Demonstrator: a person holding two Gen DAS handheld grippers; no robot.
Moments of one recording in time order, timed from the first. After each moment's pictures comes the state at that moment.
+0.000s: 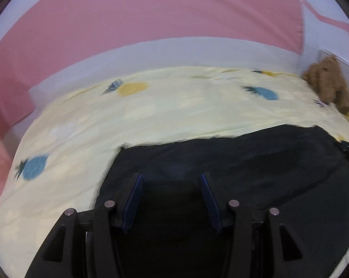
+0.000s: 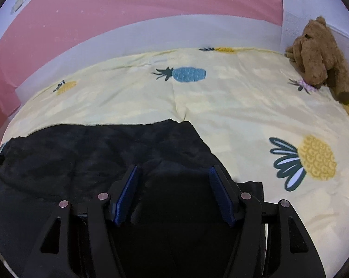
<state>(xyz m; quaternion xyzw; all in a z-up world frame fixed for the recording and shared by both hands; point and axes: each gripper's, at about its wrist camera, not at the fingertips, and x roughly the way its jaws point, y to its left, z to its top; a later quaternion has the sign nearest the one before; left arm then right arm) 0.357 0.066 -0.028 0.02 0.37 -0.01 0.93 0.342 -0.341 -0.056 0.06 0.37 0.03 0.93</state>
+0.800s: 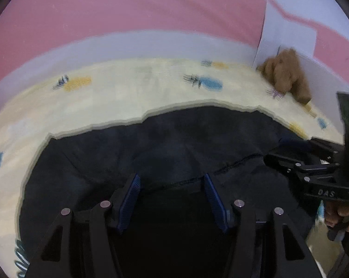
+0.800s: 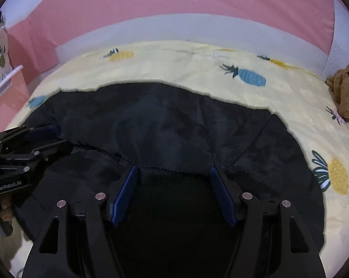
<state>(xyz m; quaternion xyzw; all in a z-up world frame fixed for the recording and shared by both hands) 0.329 -0.020 -0.030 0.01 0.40 -0.15 0.91 0.298 -0.229 -0.040 -0.03 0.39 0.13 0.91</state>
